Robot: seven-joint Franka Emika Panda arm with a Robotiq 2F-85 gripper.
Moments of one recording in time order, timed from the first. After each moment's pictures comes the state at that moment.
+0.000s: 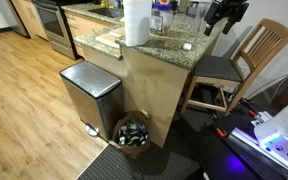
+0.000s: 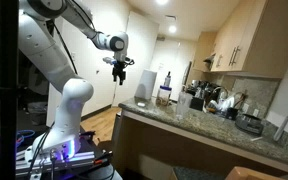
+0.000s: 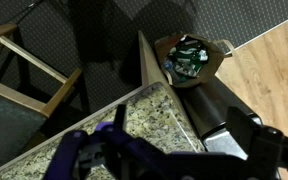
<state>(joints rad) 0.13 -0.71 0.23 -2.59 0.14 2.02 0.31</state>
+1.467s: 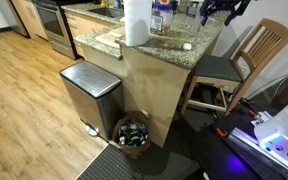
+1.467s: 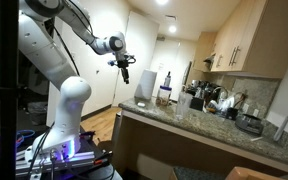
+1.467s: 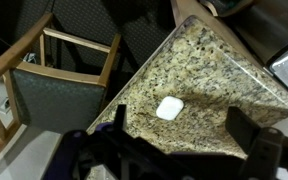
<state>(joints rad) 0.00 -0.71 0.36 -2.59 -0.08 2.16 0.78</state>
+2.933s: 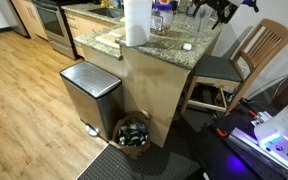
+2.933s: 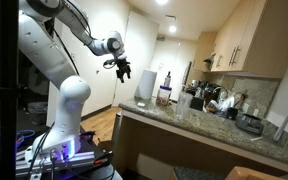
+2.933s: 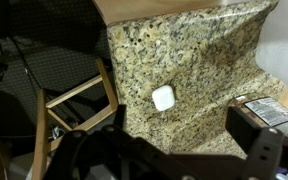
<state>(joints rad) -0.03 -0.70 0.44 -2.59 -0.02 2.31 1.54</state>
